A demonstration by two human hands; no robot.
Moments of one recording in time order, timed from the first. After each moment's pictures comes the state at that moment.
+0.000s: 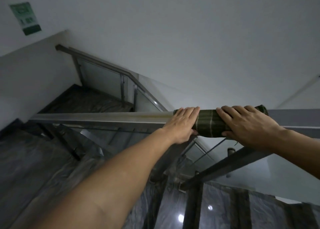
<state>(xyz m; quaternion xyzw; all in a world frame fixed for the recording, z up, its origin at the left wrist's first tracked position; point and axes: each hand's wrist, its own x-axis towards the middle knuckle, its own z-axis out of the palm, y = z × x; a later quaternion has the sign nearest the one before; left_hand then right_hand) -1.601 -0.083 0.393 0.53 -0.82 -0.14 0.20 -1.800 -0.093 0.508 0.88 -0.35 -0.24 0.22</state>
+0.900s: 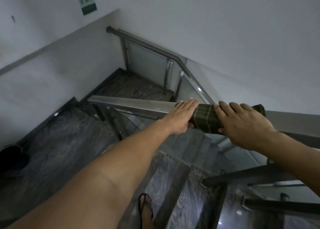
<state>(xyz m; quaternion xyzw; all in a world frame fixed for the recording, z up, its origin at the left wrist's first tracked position) -1.302 -0.097 0.190 0.60 -0.76 -0.18 0.18 -1.499 -0.112 0.311 0.91 -0.30 -0.22 0.17</state>
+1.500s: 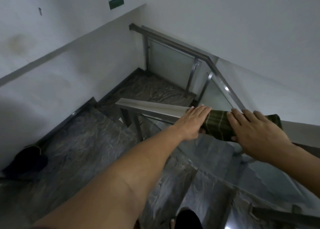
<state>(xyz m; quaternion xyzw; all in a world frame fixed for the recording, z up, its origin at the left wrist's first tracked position) -1.090 -0.105 0.052 0.61 -0.75 -0.17 0.18 -1.287 -0.131 0.165 0.92 -0.30 -0.22 0.16</state>
